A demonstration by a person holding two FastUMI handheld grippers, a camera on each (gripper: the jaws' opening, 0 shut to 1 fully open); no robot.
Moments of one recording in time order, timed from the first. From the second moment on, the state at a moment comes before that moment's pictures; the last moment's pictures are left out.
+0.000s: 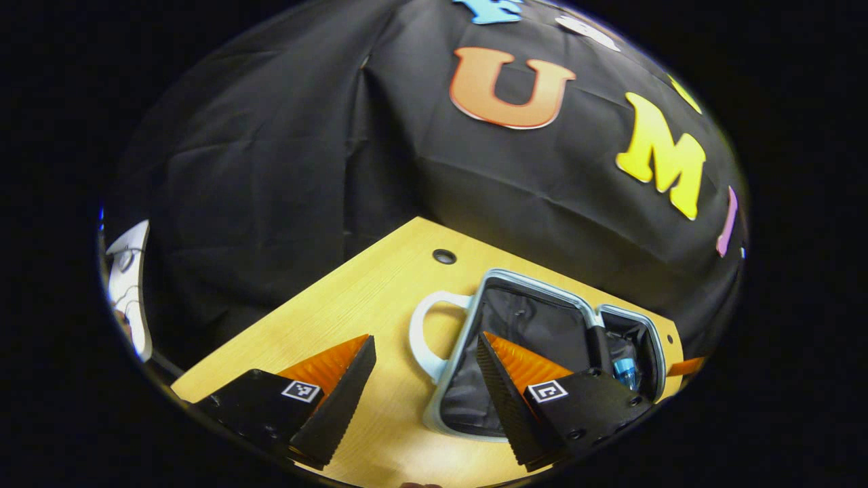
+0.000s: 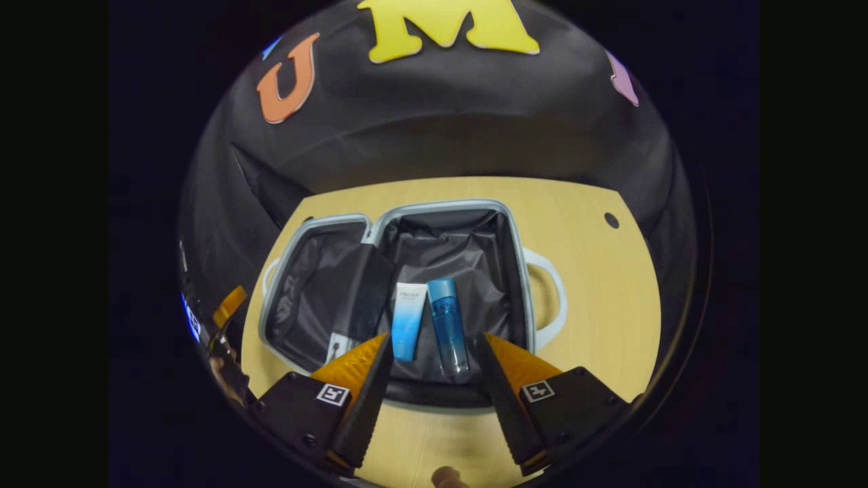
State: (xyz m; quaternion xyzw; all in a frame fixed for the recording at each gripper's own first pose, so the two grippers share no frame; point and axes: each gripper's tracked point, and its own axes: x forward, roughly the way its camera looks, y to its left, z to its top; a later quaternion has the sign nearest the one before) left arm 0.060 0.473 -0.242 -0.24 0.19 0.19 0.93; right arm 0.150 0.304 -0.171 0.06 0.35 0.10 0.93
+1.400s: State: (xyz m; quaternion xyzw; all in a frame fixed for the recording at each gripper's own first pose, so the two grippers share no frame) left arm 0.109 0.477 -0.241 -0.34 0.20 0.16 0.90; right arm 0.014 0.190 -0.028 0.01 0.16 0.04 0.99
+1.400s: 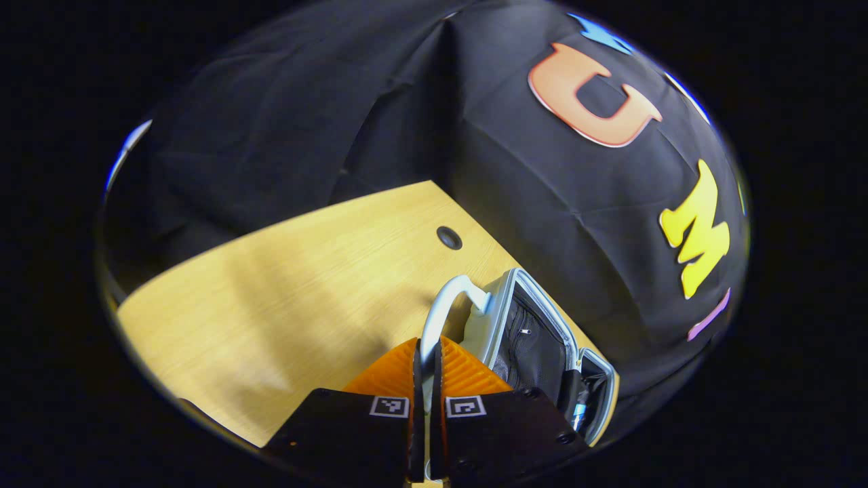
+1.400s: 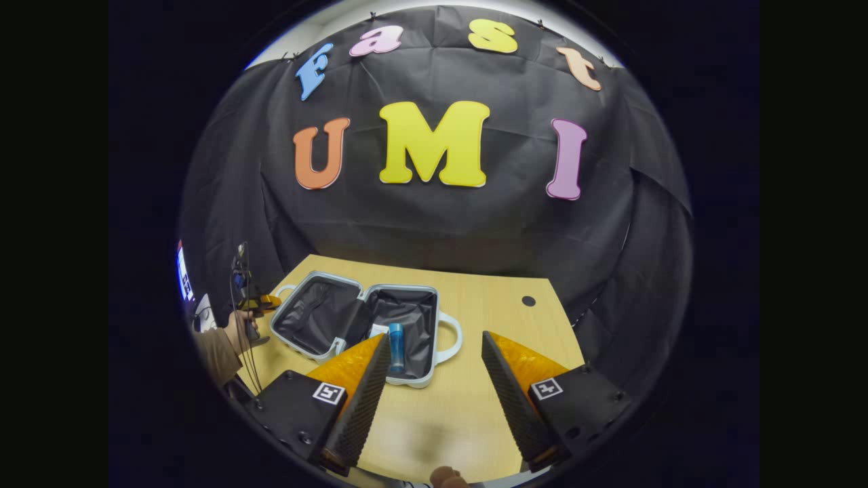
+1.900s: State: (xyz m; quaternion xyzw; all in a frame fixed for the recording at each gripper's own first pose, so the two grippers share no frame) left arm 0.098 0.409 -0.096 -0.07 0.13 0.19 0.97; right arm 0.004 0.160 -0.015 0.02 0.13 0.10 0.99
